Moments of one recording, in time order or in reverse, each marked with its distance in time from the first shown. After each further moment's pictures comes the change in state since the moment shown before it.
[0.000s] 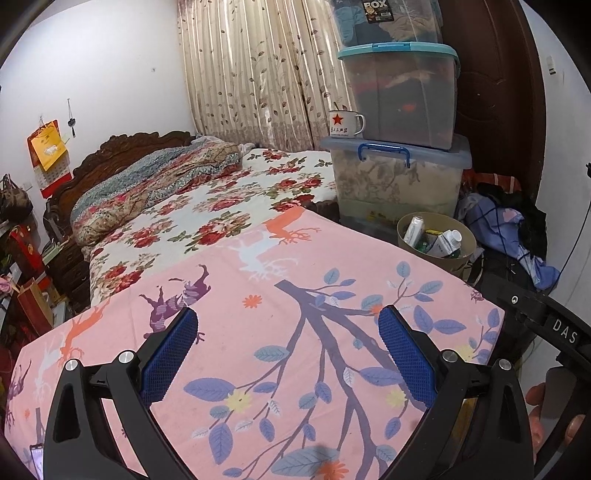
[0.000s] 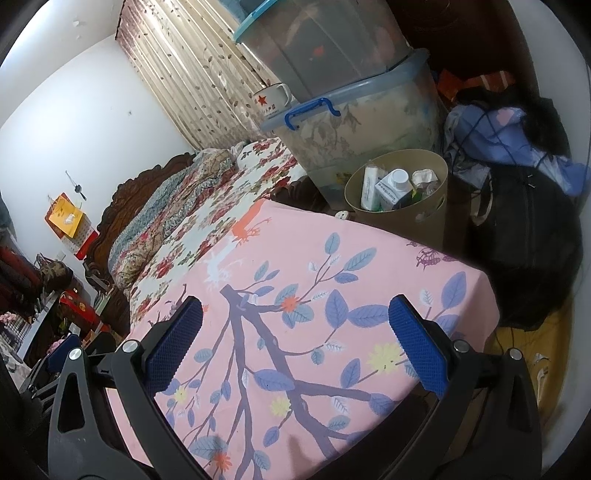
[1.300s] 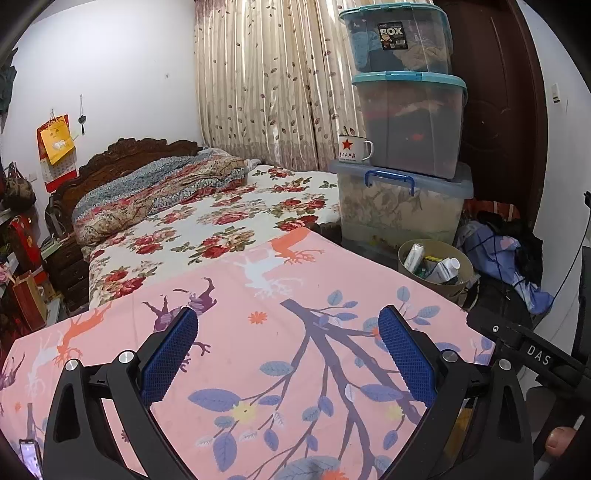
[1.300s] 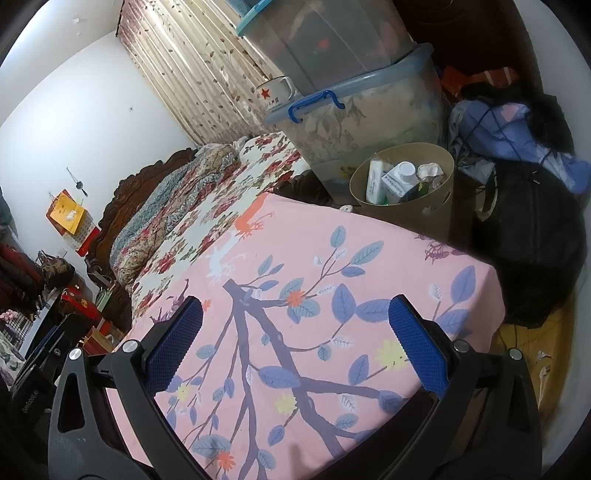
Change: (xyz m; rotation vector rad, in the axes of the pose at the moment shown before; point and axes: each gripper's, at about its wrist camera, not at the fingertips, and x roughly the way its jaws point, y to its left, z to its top) left arm -0.018 0.022 0.006 -0.065 -0.081 -0.019; right arm 0.006 0.006 0.000 0.005 0.026 0.009
